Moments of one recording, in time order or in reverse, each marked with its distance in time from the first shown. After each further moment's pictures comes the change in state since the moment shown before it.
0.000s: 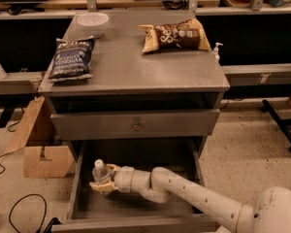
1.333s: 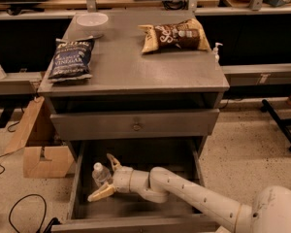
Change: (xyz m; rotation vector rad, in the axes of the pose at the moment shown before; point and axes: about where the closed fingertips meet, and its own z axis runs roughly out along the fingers) arm -0.002 0.004 0.005 -0.011 -0.004 0.001
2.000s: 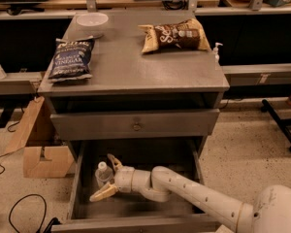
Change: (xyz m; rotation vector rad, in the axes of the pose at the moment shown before) arm 0.000 0.000 -0.005 -0.015 0.006 0.004
